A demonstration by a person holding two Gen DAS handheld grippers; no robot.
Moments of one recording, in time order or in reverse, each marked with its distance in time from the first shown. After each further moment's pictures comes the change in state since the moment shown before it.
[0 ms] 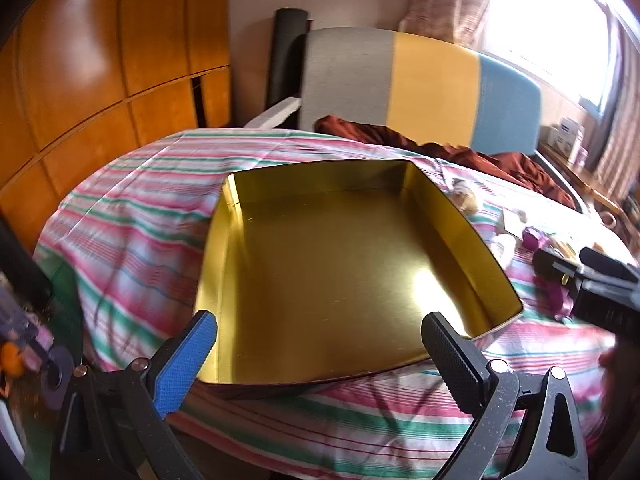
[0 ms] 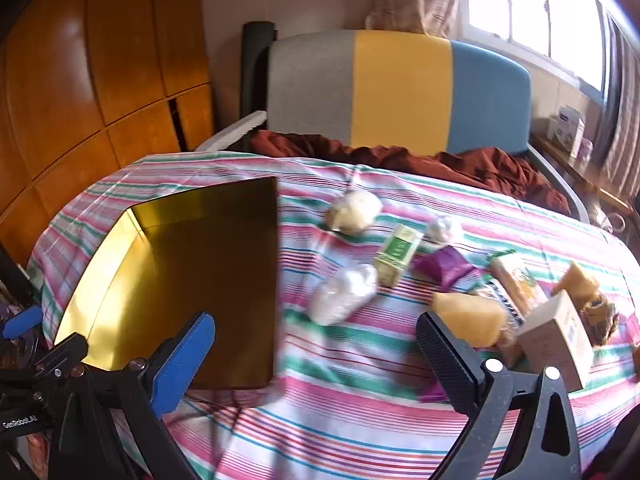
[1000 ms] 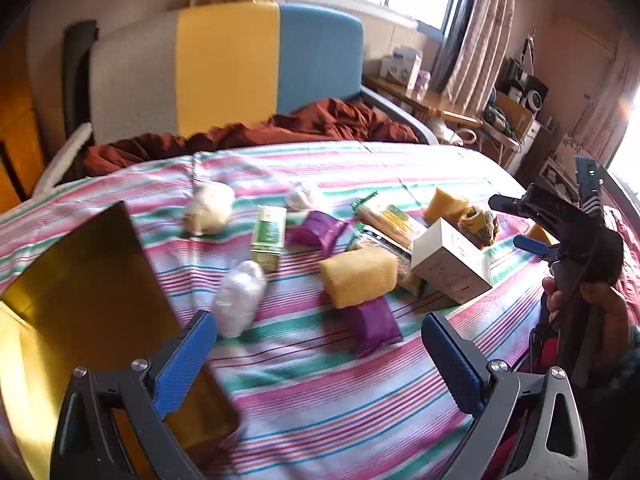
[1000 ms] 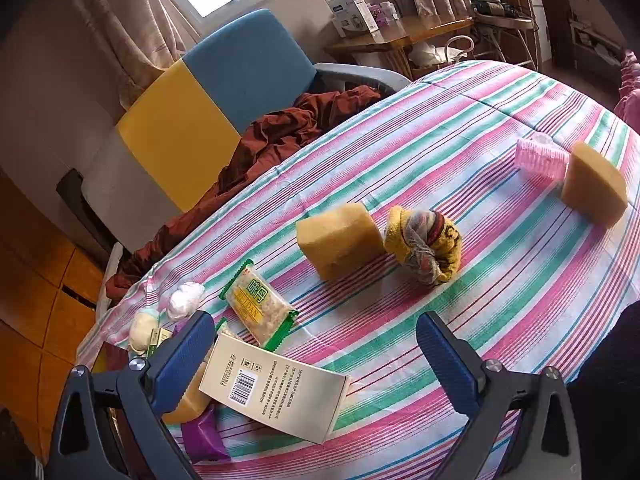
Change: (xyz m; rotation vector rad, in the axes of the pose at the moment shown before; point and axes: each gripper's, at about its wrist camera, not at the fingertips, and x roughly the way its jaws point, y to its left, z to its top) left arm 0.038 -0.218 0.059 0.350 0.156 -0.504; right arm -0.035 -0.307 -0.035 0.765 -0.021 -0.122
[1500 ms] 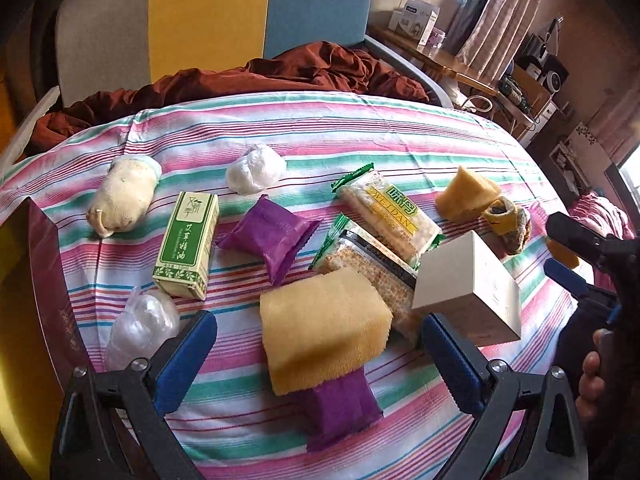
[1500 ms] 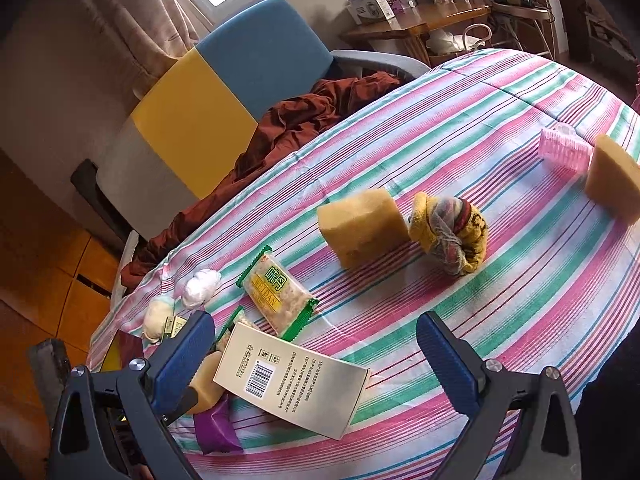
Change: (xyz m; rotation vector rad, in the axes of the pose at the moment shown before) left arm 0.113 -0.026 0.039 -0.058 0.176 0.010; right arm 0.007 0.005 0.000 -0.022 0.046 0.060
